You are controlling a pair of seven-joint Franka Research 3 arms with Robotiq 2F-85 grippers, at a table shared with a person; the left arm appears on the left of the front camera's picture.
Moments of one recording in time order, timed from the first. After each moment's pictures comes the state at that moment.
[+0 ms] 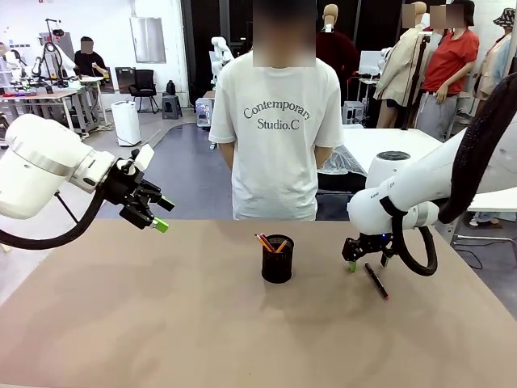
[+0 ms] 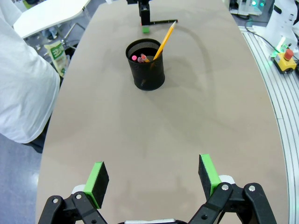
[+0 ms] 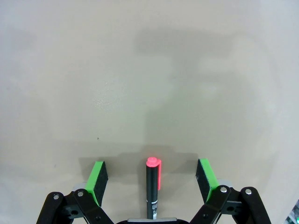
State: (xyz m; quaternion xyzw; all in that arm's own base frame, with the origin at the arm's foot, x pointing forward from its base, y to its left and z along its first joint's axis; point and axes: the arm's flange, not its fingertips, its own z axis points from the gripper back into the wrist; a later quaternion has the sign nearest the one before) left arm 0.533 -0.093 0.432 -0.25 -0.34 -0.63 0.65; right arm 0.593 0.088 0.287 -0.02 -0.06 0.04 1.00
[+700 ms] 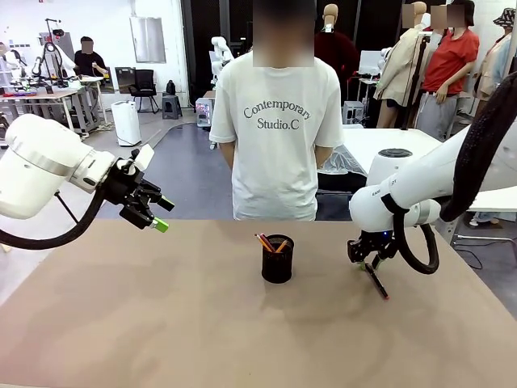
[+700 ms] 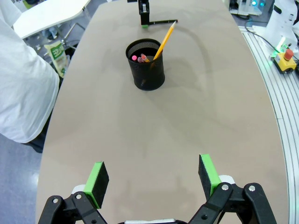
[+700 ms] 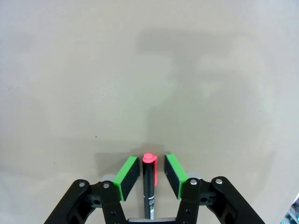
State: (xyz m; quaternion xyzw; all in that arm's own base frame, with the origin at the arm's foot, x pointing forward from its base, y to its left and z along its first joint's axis) left arm 0.533 -0.093 0.431 -0.25 -0.34 -0.63 0.65; right arm 0.593 0.085 0.292 -0.02 -0.06 0.04 1.00
